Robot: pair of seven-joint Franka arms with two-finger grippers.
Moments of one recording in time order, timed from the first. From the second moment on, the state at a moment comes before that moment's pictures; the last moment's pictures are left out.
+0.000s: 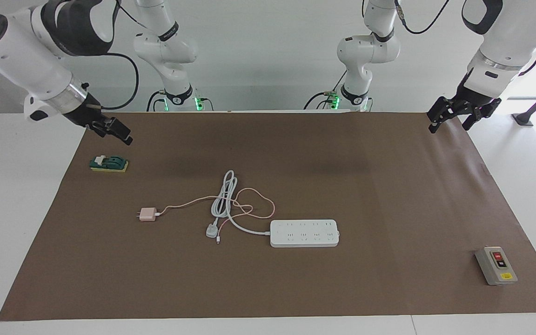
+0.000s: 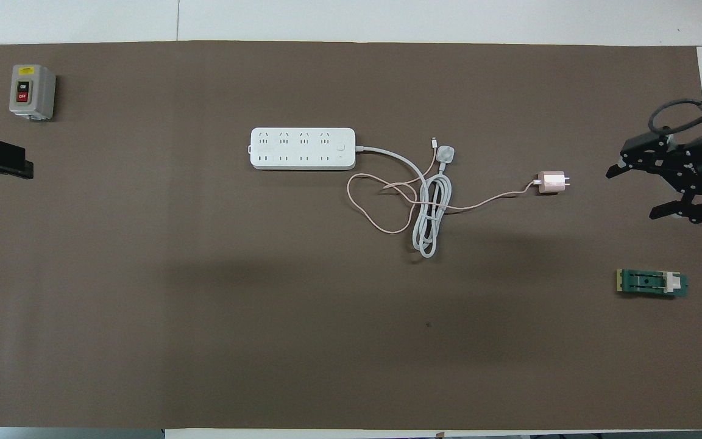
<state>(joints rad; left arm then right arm) -0.03 0.02 0.01 -1.53 0.01 1.56 0.00 -0.19 0.17 0.01 -1.67 0.32 1.62 0.59</state>
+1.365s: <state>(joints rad) -0.06 0.33 -0.03 -1.51 -1.03 1.51 0.09 -0.28 0.55 0.01 -1.70 0.78 1.83 0.76</state>
